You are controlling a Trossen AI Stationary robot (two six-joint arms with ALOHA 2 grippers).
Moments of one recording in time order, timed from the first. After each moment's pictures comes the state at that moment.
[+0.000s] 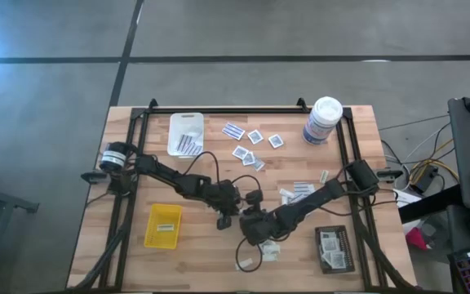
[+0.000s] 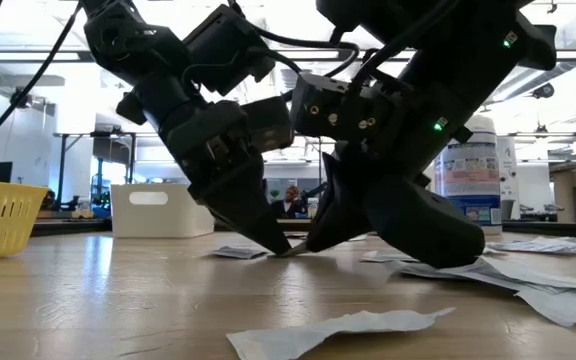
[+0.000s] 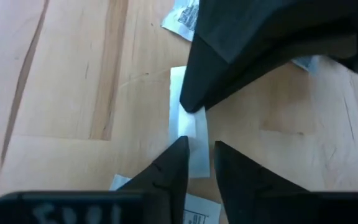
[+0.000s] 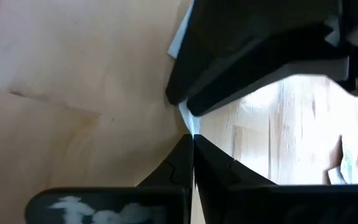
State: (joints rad) left arm -0.15 1.86 0.93 0.14 0.10 -0.29; right arm 0.42 2.08 1.22 -0.25 0.63 0.00
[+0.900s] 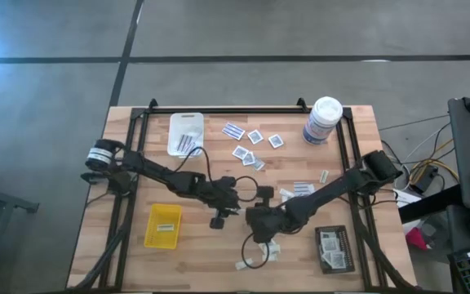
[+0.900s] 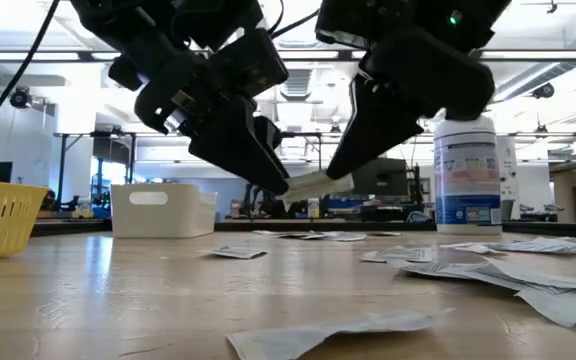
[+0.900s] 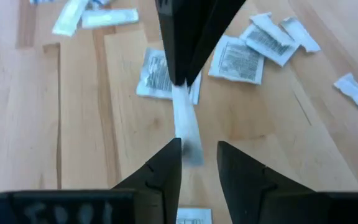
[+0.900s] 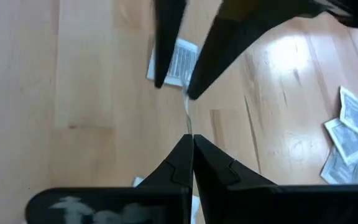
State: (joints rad) left arm -0.17 1.73 0.93 0.11 0.09 0.03; right arm 0.42 1.88 1.22 -0.41 0.53 0.34
